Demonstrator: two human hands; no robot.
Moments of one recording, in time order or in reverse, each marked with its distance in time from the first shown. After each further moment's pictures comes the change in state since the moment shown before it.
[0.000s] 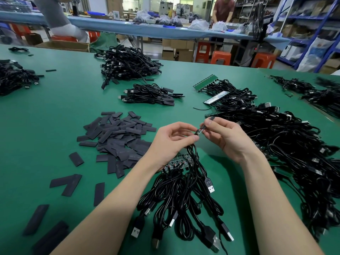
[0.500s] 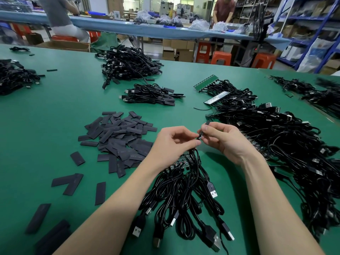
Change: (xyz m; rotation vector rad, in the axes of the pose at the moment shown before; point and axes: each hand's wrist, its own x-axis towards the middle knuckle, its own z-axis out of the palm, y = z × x) left_hand -0.003 -0.001 0.004 0.114 0.010 -0.014; right_hand 0.000 0.006 -0.005 -0.103 -0.052 0.060
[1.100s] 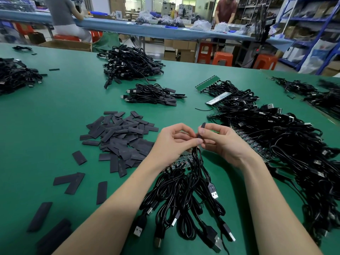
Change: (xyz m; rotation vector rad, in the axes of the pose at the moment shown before) left_hand 0.001 0.000 -0.002 -0.077 0.021 -0.083; right_hand -0.003 0.003 0.007 -0.057 -0.086 0.016
